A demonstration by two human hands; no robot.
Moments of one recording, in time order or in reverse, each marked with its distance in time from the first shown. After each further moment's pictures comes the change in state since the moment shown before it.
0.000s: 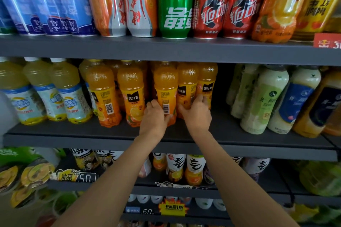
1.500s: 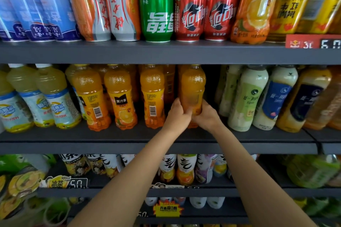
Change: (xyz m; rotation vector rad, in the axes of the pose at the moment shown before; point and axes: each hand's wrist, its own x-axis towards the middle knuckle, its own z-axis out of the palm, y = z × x) left_hand -0.006 0.073 0.024 -0.494 -0.294 0.017; right_hand 0.019 0.055 -0.045 0.231 -0.349 0.002
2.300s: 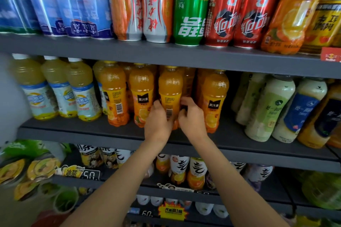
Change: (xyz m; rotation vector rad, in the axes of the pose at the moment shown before) left_hand -0.021 -0.053 -0.061 0.245 0.452 0.018; right_hand -0.021 -0.067 0.070 0.013 0.176 -0.279
